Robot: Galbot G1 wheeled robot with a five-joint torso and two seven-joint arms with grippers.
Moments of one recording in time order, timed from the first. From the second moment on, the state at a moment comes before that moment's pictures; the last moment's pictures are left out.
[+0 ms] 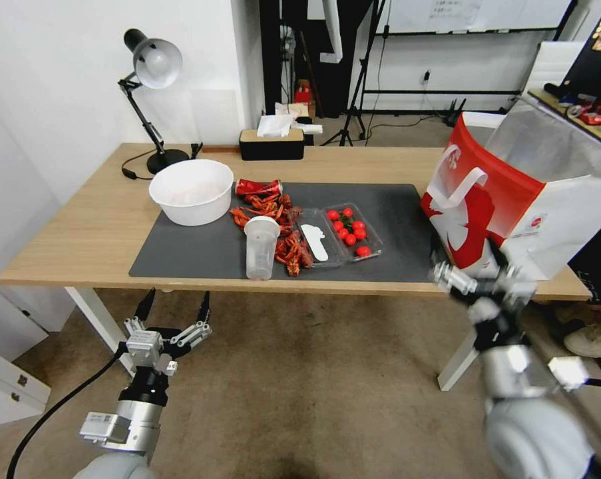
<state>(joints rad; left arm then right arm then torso) 1.76 -1.37 -0.60 -2.13 -0.26 -0.30 0.08 -1.67 1.07 0.49 2.10 0.42 0.44 0.24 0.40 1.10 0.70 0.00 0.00</state>
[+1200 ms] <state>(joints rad) 1.67 -1.08 -0.49 -2.34 -0.63 0.00 -0.16 -1.69 1.06 0.43 1.99 0.44 0.45 0.20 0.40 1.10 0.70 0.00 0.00</state>
